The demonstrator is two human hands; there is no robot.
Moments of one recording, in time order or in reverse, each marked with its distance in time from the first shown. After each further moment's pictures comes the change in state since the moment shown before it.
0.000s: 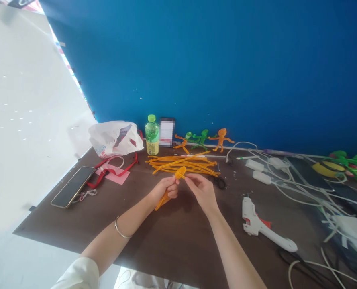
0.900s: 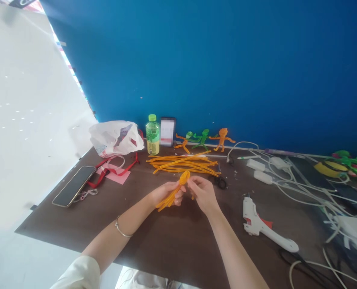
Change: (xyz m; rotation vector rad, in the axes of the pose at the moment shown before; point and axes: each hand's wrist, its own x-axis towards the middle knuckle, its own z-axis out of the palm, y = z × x) left_hand -0.004 -0.001 -0.001 0.065 -0.153 -0.169; right_hand -0.001 0.009 0.001 0.326 -0.109 0.152
